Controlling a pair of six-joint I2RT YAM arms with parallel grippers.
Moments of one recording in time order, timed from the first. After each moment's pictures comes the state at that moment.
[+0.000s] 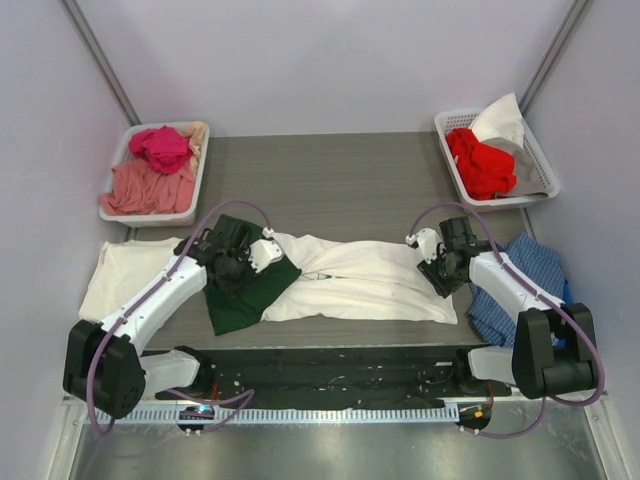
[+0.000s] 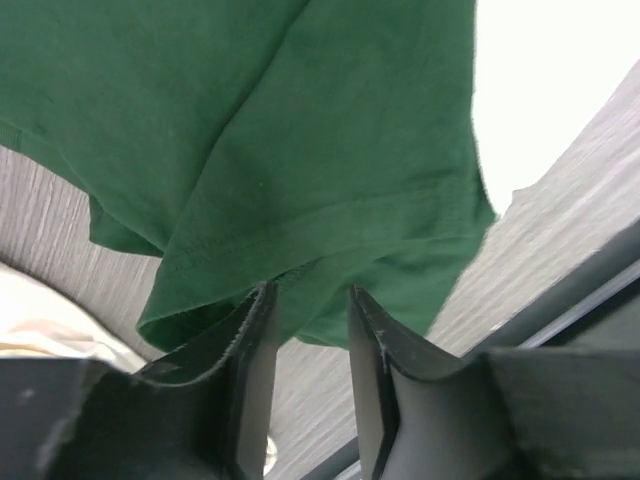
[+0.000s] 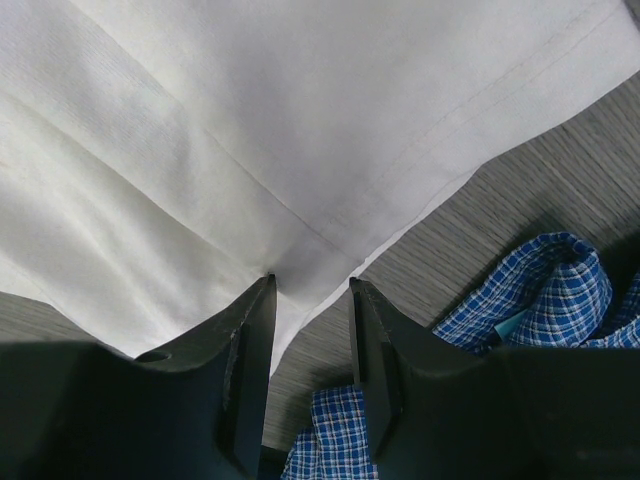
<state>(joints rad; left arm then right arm) -0.42 1.20 0.86 -0.86 0.09 0.57 0.14 1.27 0.69 -0.65 -0.03 -0.56</state>
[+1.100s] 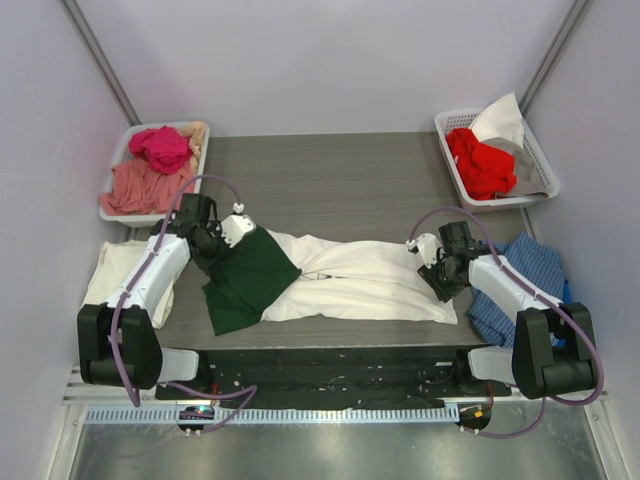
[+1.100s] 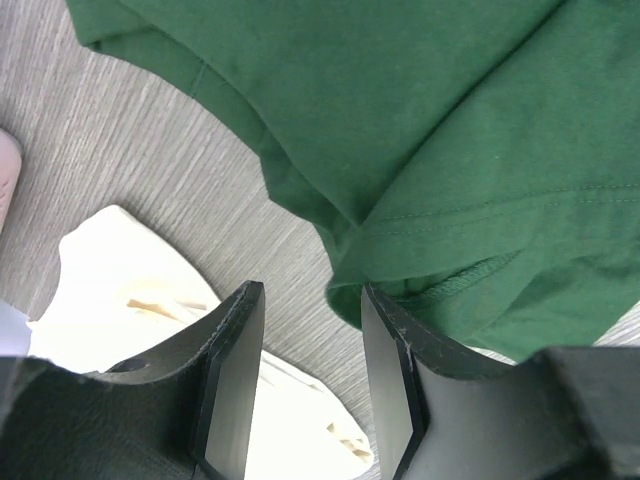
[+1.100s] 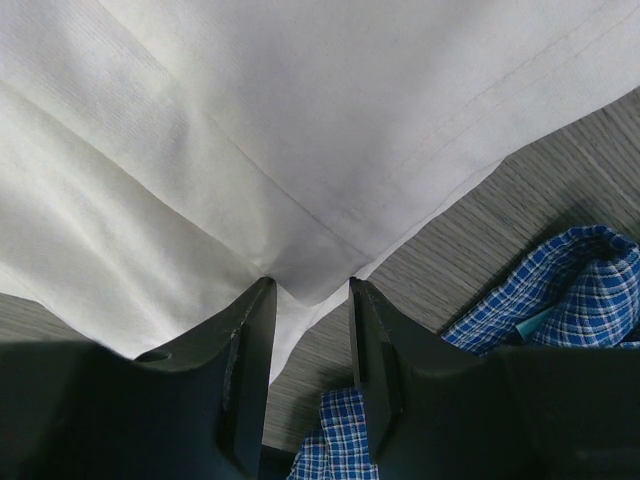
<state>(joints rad) -0.10 1.33 0.94 -0.78 0.11 0.80 0.14 1.27 0.65 -0.64 -0.02 -0.56</state>
